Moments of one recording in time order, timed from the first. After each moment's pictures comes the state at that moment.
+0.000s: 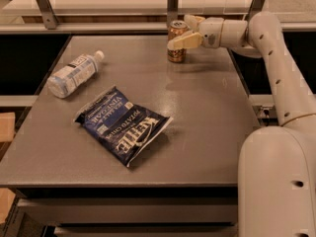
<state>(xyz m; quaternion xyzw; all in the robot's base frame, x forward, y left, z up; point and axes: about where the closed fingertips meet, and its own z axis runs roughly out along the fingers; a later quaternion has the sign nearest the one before) 0.803 -0.093 0.922 -0.42 0.60 0.36 0.58</state>
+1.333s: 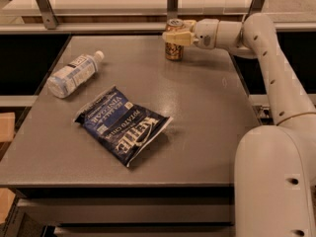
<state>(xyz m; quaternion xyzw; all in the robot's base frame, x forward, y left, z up) 0.807 -0.079 0.916 -0.42 0.60 0.37 0.58</state>
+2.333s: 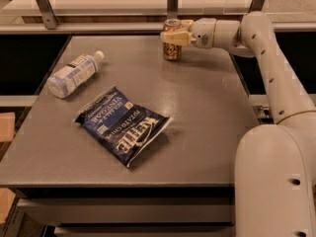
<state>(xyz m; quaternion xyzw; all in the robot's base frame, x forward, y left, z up) 0.803 -0.074 0.921 -0.42 0.60 0.37 0.57</state>
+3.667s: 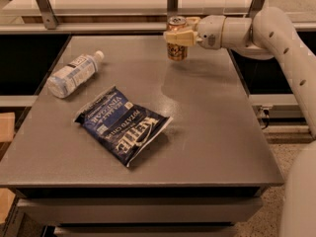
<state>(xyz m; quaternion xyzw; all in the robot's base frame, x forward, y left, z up) 0.753 -0.077 0.945 -0.43 0.61 0.33 0.58</state>
